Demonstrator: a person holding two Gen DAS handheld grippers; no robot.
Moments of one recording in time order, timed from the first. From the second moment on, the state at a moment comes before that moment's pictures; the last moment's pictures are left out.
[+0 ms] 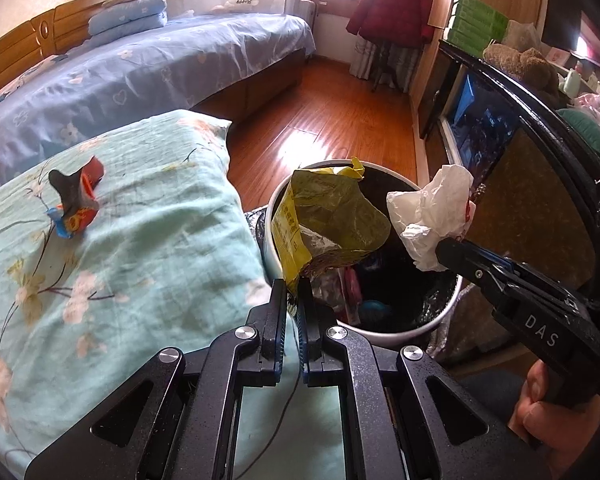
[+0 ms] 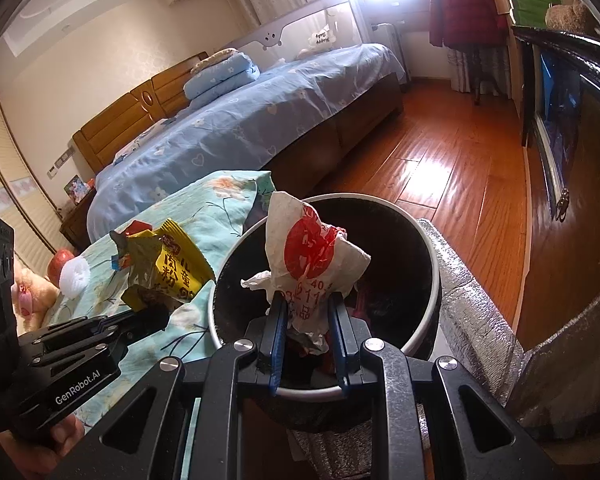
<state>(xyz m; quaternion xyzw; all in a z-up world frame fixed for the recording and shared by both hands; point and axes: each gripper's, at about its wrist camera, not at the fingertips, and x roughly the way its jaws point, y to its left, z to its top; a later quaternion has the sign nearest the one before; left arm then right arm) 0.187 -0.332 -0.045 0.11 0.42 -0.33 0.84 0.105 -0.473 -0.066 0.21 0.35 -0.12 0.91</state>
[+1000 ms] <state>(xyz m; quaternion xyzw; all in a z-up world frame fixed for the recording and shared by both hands) 0.199 -0.365 -0.054 0.13 0.43 -0.33 0.83 0.121 -0.495 -0.071 0.22 0.36 -0.13 0.90</state>
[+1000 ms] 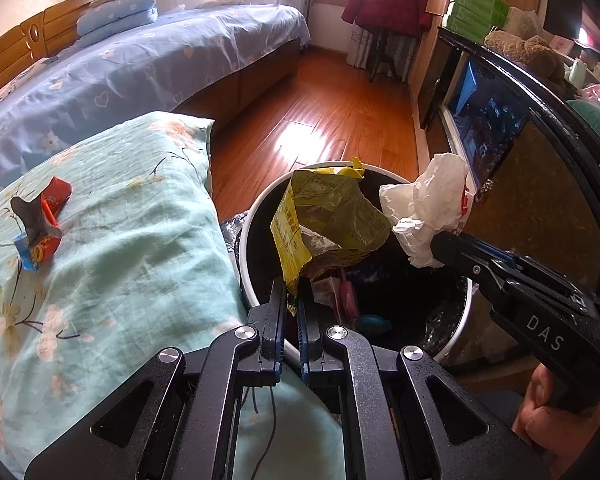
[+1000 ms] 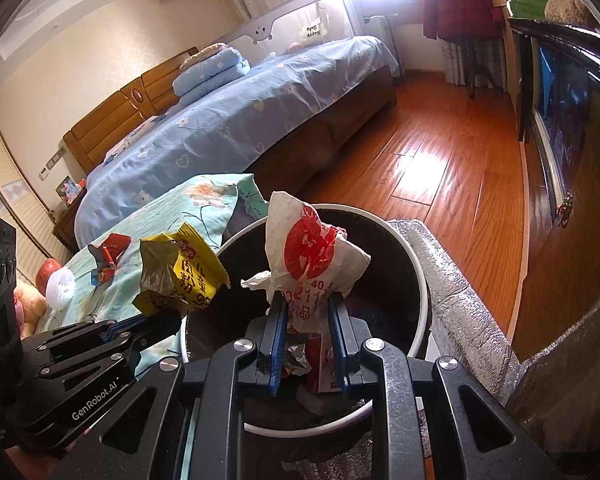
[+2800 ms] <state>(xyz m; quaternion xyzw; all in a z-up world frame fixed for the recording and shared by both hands) 0.212 -0.103 -0.057 -0.03 0.42 -0.13 0.90 0.173 -0.340 -0.064 0.18 0.38 0.02 0.91</state>
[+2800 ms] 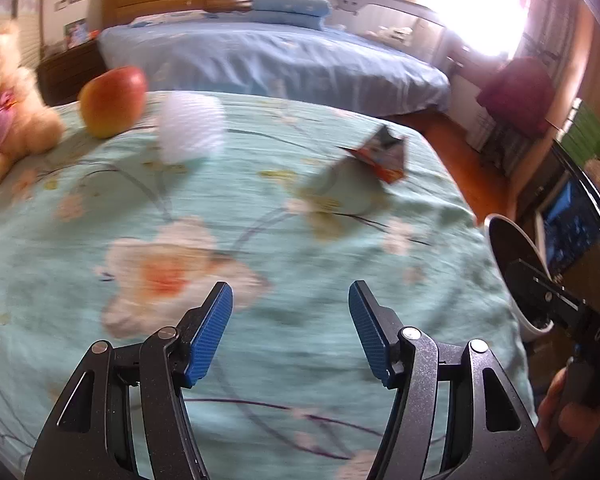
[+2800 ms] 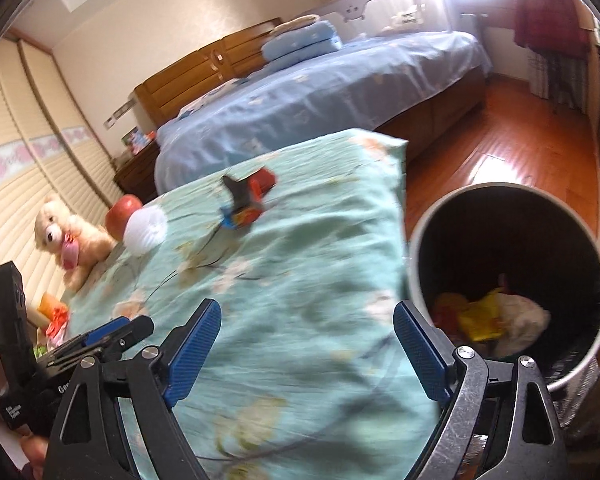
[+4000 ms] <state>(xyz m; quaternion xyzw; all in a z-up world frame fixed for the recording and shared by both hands) 0.350 -0.050 -0.058 -0.06 0.42 -0.08 0.90 0.313 -0.294 -0.086 0.18 0.41 0.05 0.89</state>
